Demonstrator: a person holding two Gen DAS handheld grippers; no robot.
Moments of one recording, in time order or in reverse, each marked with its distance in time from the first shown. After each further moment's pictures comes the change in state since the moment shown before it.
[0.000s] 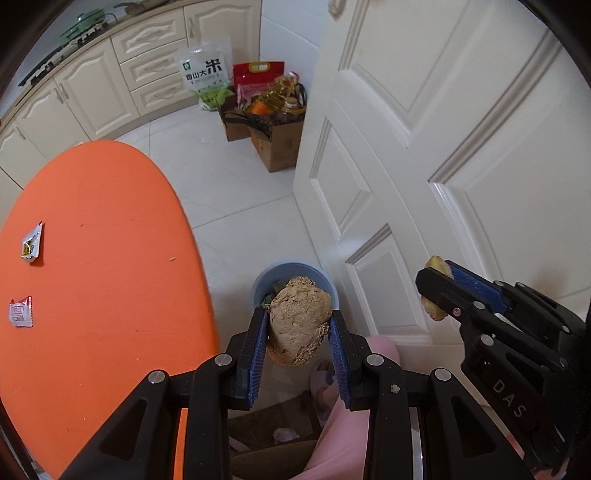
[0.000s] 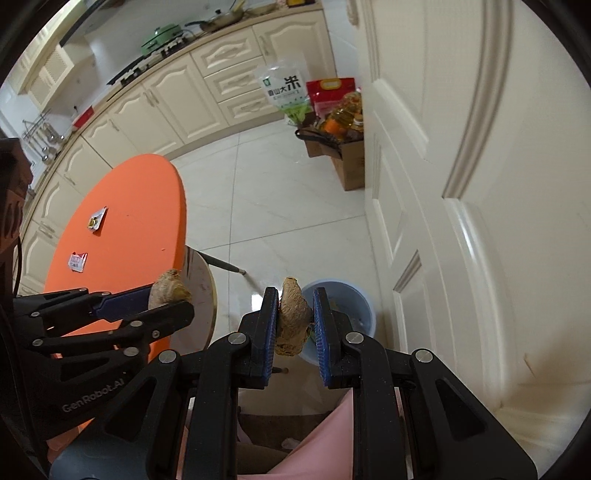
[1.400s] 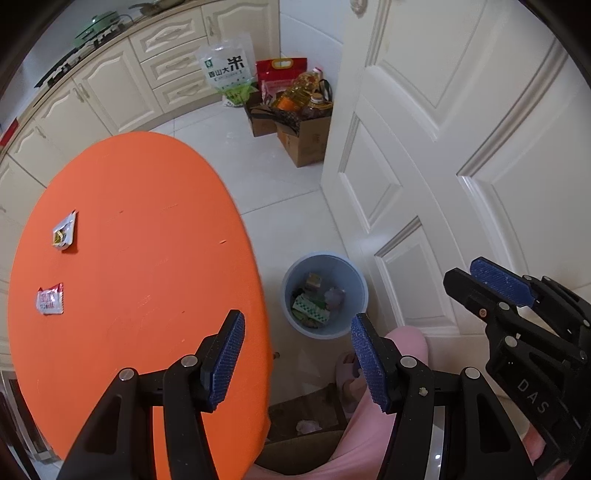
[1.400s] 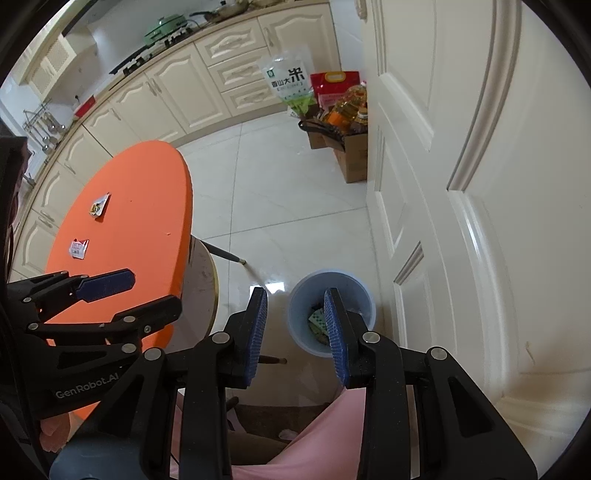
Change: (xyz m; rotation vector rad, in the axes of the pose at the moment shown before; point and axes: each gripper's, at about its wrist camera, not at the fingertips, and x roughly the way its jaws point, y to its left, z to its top) left arm 0.008 -0.003 0.003 -0.017 0.007 0.099; right arm -0.001 0.014 -0.003 -0.033 0.031 -0.007
